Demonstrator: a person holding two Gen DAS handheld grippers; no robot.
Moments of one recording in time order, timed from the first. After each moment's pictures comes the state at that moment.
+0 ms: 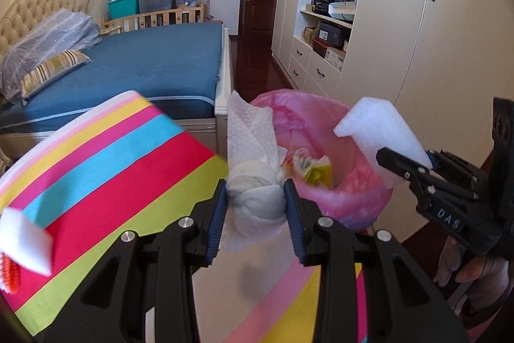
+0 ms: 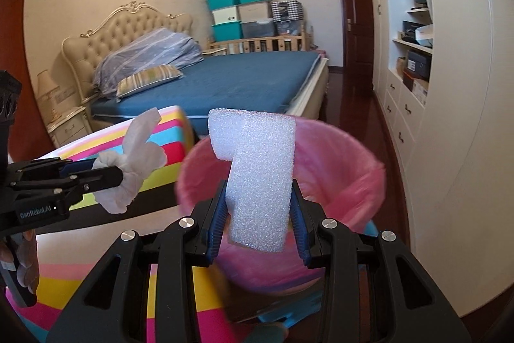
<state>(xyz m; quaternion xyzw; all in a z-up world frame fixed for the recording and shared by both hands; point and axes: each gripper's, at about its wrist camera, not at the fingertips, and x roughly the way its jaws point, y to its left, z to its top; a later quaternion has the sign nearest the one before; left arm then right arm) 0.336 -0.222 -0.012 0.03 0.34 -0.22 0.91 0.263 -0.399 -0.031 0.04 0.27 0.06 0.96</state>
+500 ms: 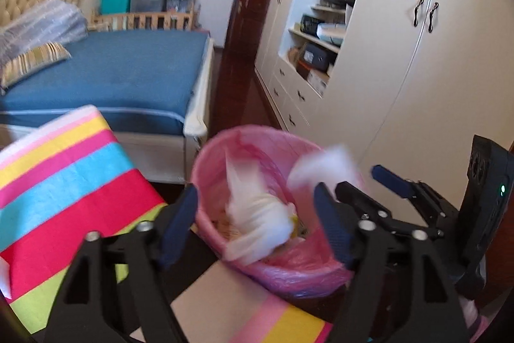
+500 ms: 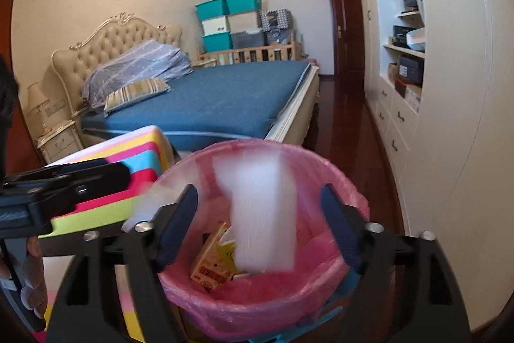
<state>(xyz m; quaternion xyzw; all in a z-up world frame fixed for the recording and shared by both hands) 0.377 -0.263 -0.004 -0.02 0.31 -0.25 0.92 0.308 -0.430 -0.030 0.06 0.24 0.04 0.97</state>
